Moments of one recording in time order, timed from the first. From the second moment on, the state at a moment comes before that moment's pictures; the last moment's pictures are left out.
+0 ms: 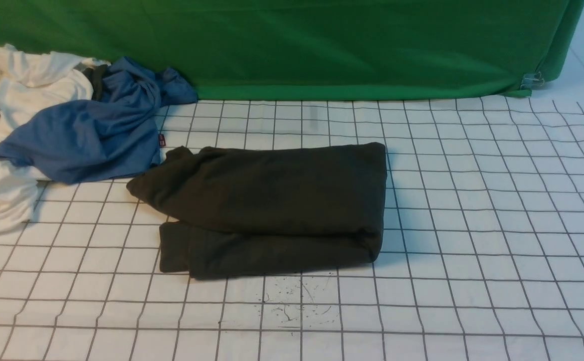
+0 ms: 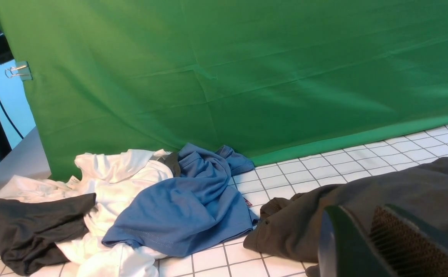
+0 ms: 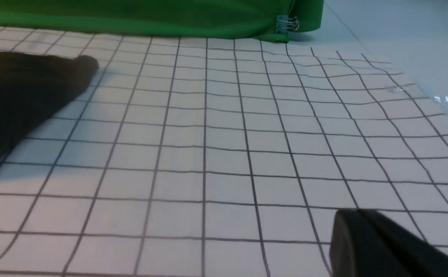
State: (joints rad) right arm 0.01 0.00 0.01 -0.16 0.22 0.14; left arm -0.10 0.00 -0.34 0.00 0.39 0.15
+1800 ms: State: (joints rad) right arm 0.01 0.00 0.01 -0.16 0.22 0.16; left arm 0.05 0.00 0.01 -0.07 0.21 0.11
